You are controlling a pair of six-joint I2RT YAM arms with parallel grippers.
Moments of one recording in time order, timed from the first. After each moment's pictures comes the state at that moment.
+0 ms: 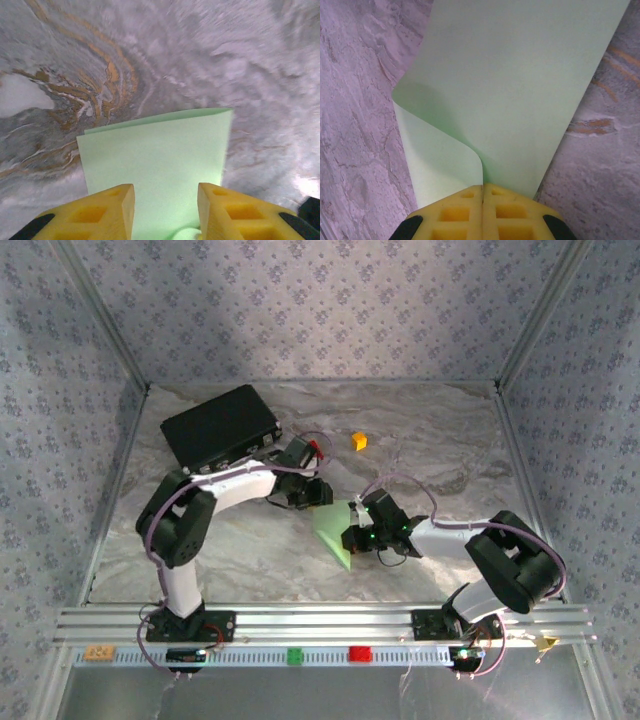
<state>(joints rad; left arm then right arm) -0.69 1.81 1.18 -0.45 0.34 -0.71 0.70 1.48 0.50 0.07 -0.35 0.53</state>
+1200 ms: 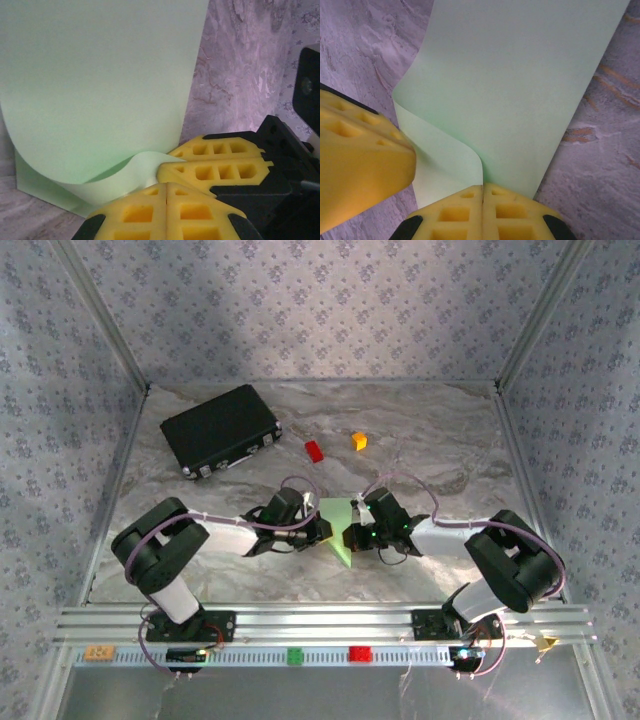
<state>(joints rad) -0.84 1.65 0.58 0.39 0.40 -1.17 0.68 1.48 0.50 0.08 -0.35 0.53</state>
